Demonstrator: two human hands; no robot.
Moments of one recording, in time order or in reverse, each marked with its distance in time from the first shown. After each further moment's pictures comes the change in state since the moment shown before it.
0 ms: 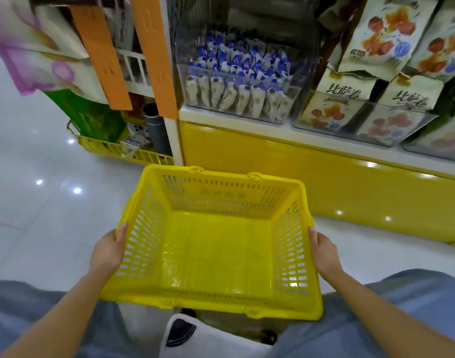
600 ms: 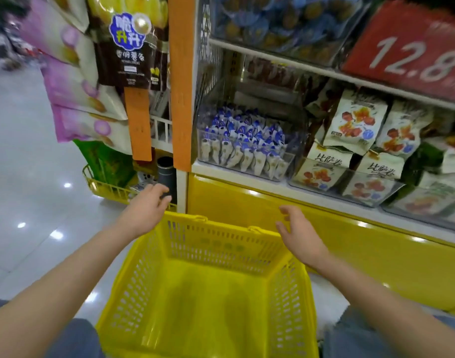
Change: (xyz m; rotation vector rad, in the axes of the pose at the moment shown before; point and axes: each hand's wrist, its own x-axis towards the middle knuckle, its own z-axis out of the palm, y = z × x) left_hand 0.009 0.169 -0.081 0.119 -0.014 0.627; right_hand -0.004 -0.167 -0.069 -0.161 0.034 -0.577
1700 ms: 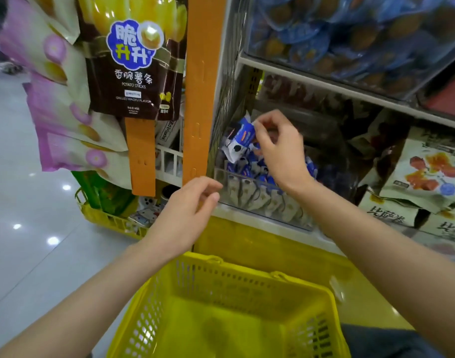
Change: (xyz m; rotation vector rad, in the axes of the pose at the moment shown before) left_hand 0.070 0.063 -0.035 -0.403 0.115 0.271; right_hand 0.196 -0.161 -0.044 0.495 0.385 -0.352
